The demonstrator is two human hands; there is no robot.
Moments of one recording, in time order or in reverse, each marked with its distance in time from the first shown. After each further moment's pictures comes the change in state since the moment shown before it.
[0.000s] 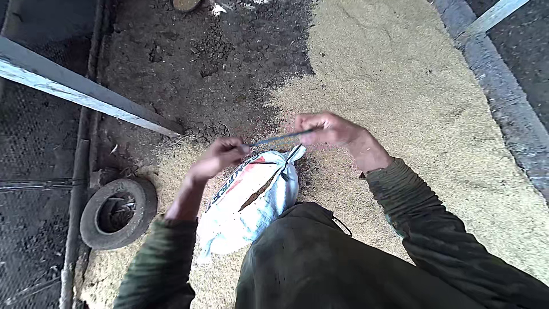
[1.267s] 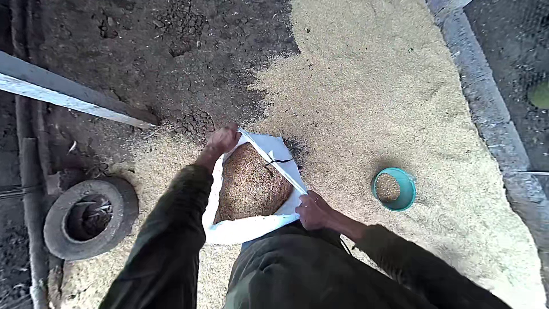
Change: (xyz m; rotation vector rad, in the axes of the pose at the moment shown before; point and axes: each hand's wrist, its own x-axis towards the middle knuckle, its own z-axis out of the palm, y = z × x) left_hand 0.062 -0.181 -0.021 0.996 -0.158 -0.534; right_hand -0.132 0.076 0.248 -0.643 -0.321 0.622
